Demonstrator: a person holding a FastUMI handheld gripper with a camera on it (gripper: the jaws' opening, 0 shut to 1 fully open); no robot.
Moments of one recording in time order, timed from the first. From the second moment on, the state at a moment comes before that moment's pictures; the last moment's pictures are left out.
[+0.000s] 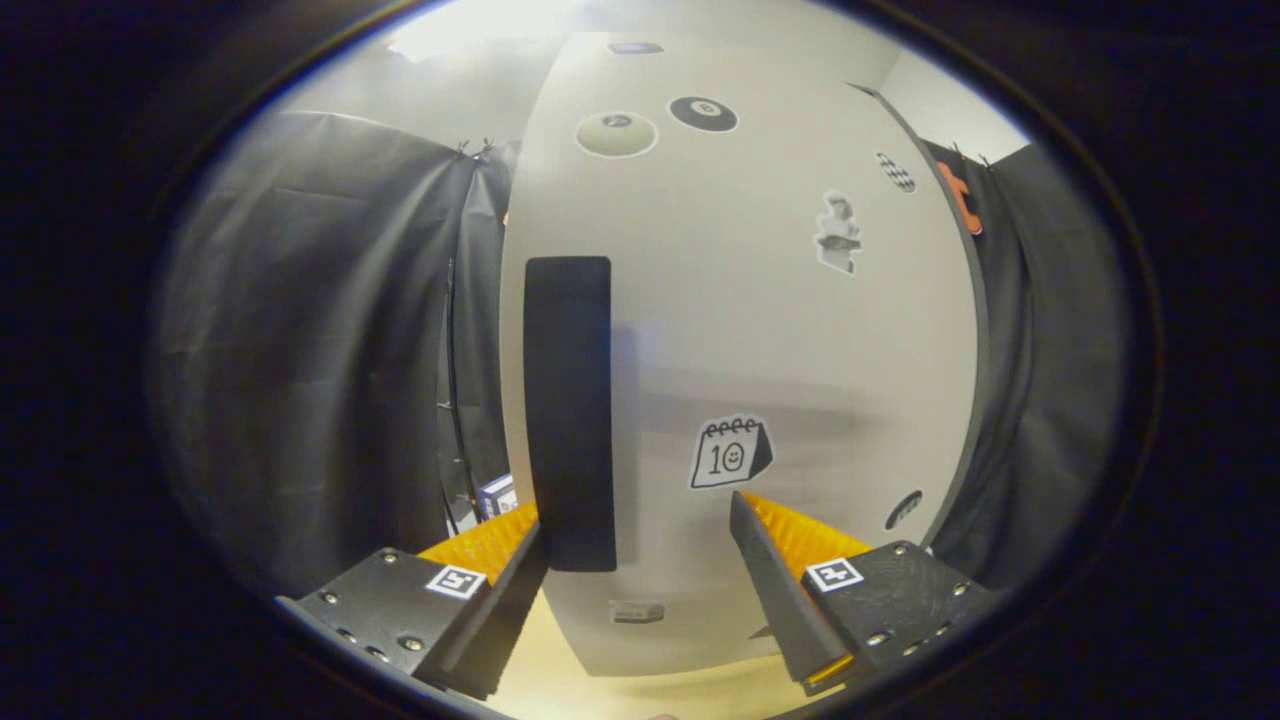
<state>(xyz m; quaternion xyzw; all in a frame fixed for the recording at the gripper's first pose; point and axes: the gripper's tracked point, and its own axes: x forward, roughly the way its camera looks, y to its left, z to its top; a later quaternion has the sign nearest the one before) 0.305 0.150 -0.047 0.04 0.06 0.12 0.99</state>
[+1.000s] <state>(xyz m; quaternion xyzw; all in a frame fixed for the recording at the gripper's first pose) 0.332 0.161 -0.048 0.02 0.02 0.01 1.00</state>
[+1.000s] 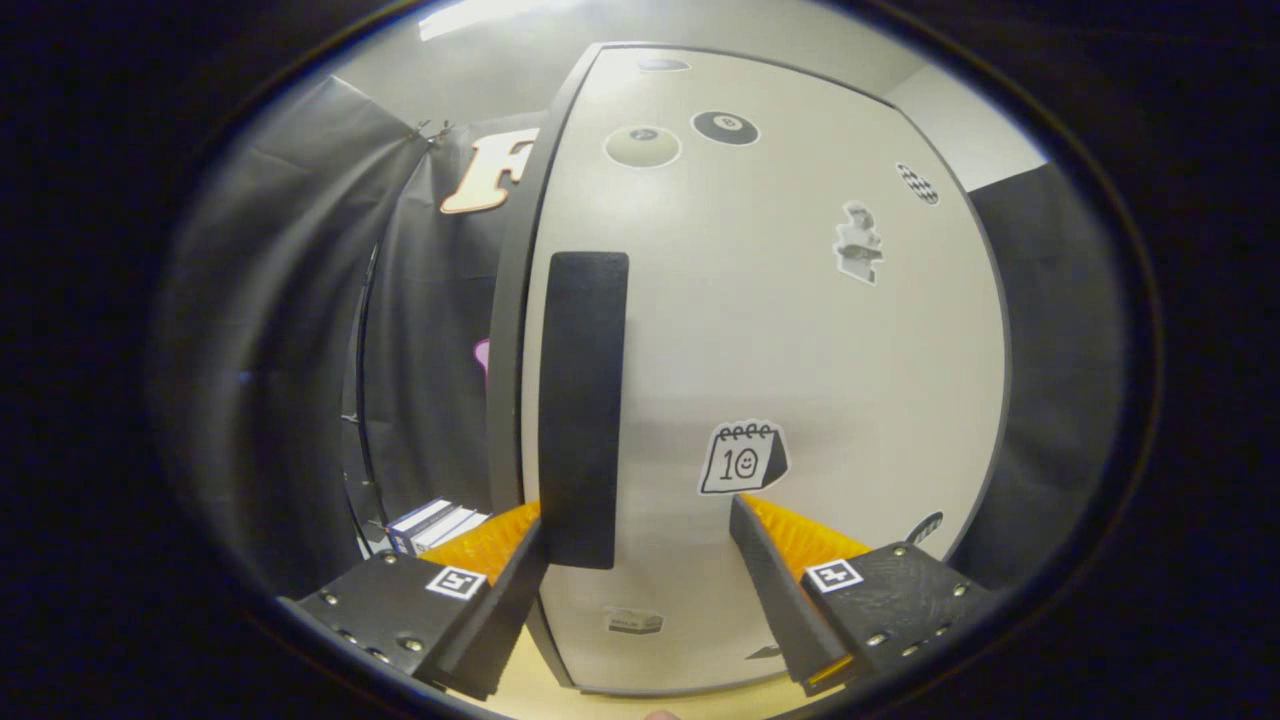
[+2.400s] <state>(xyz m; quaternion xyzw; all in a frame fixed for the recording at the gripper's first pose) 0.058 0.079 0.007 0.02 0.02 -0.02 1.00</state>
